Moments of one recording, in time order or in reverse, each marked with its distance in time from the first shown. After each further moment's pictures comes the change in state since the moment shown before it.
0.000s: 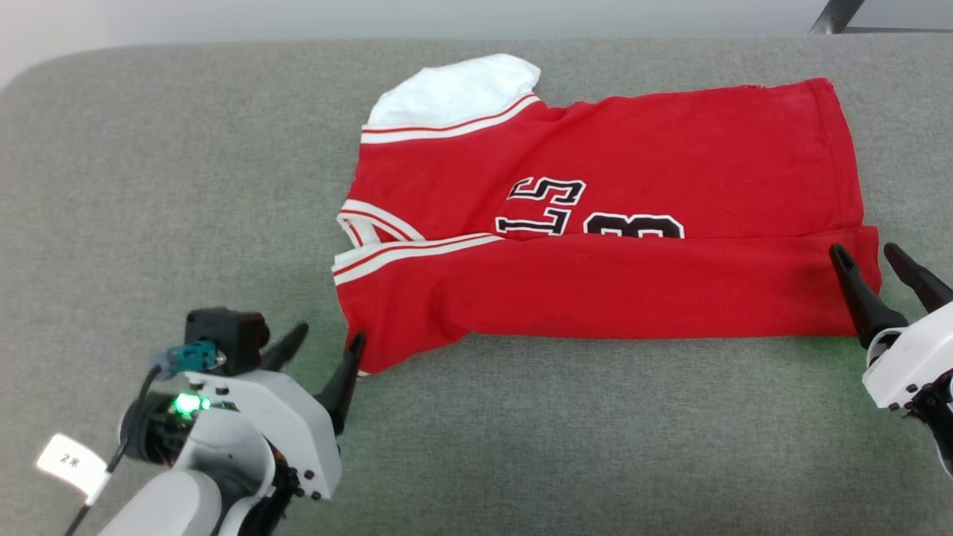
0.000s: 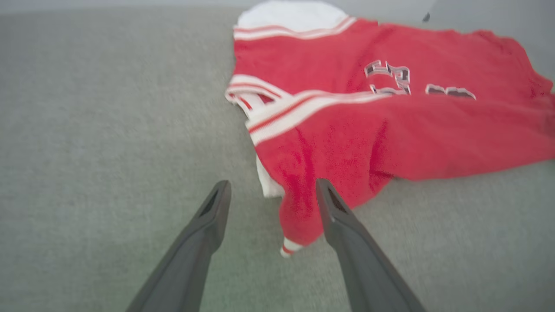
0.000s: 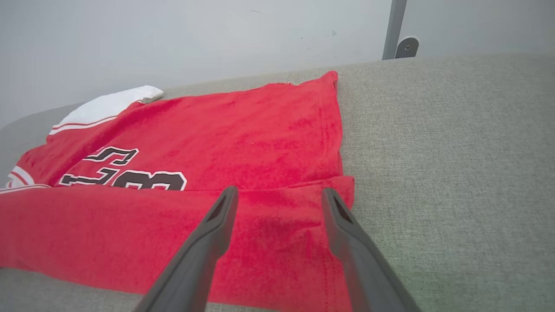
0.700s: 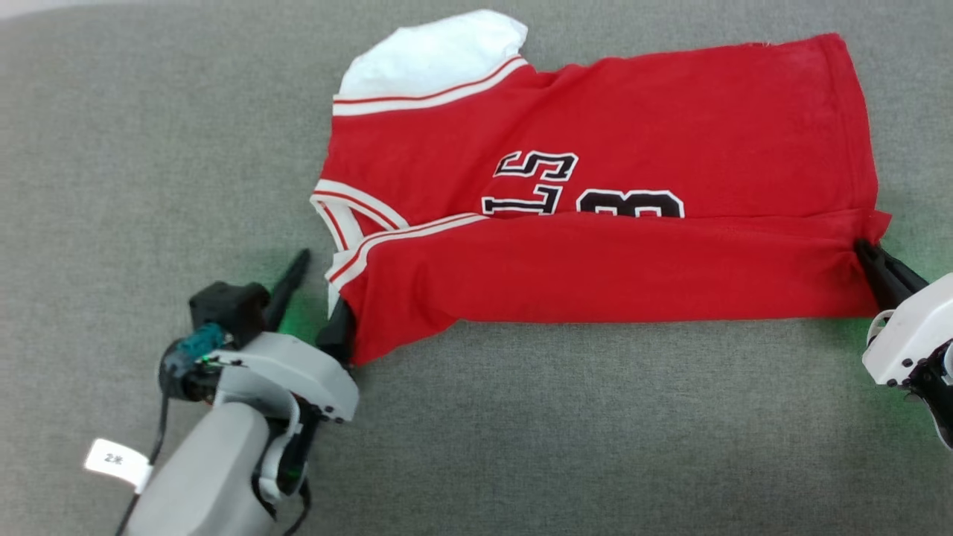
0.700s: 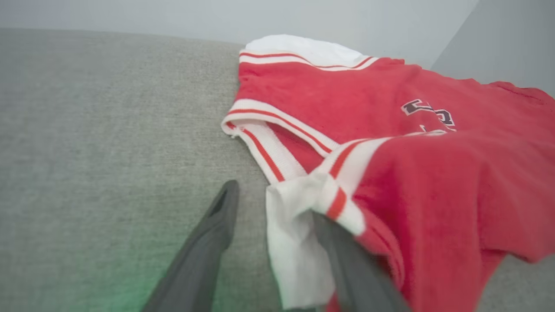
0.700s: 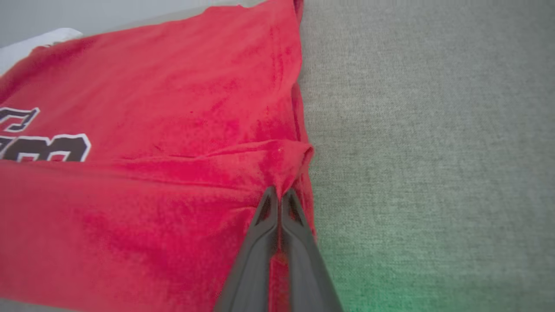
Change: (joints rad) left arm -0.198 -0.230 0.010 0.569 0.052 -0.258 -0.509; right arm -0.100 -0.028 0.034 0.175 -0.015 0.000 -0.001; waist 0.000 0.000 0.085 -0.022
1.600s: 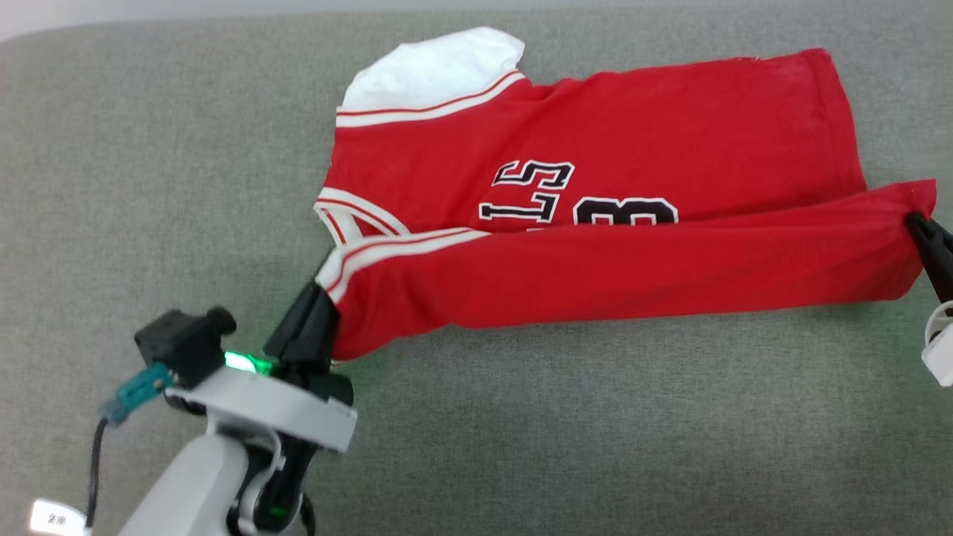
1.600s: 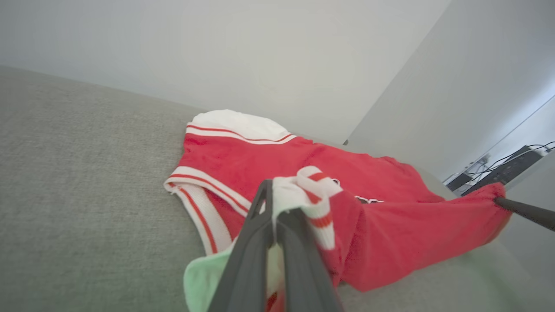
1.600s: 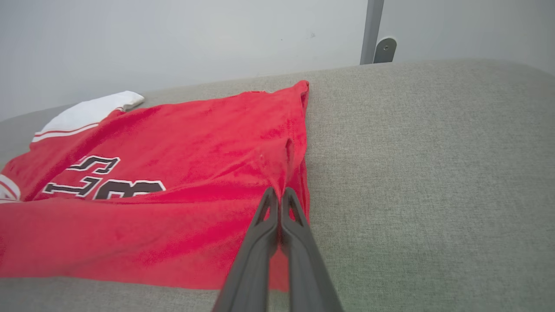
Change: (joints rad) left arm 0.165 0.057 0.060 -0.358 -0.158 -0.070 -0.008; right arm 0.092 -0.010 -0.115 -0.322 0.056 0.000 0.169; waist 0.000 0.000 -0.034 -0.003
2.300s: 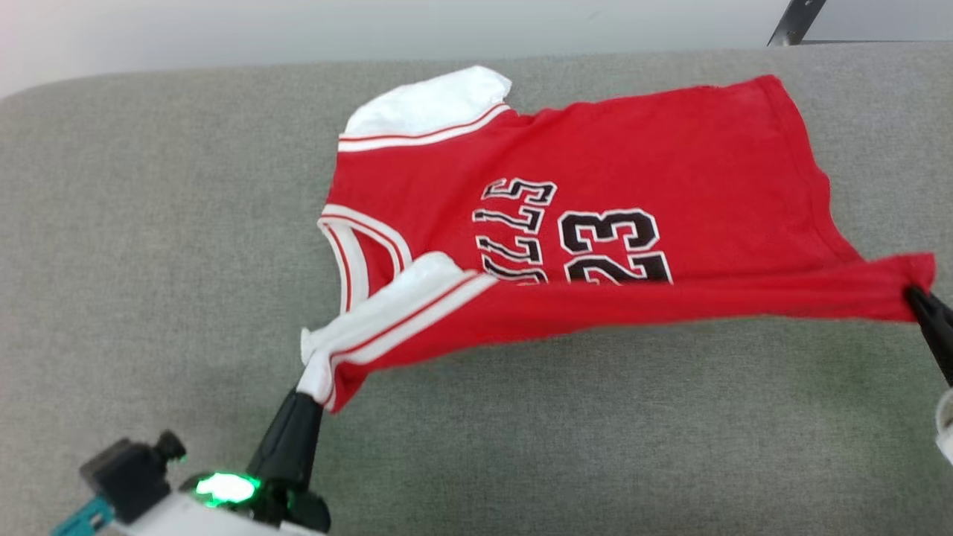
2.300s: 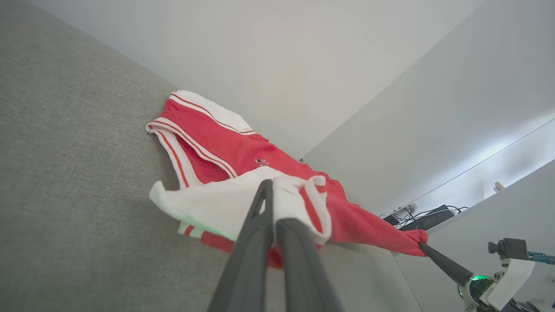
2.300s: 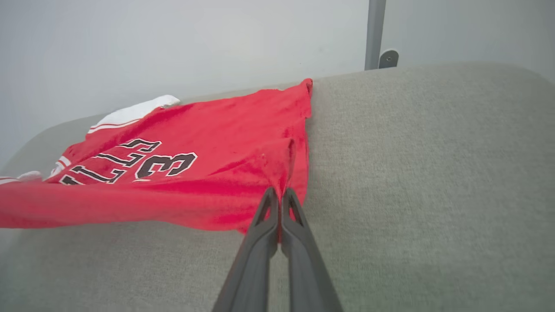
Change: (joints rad) left arm 0.310 0.025 0.068 -0.260 -0.242 -0.028 -0.028; right arm 0.189 -0.125 0.067 -0.030 0.183 0.000 -0.176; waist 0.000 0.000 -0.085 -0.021
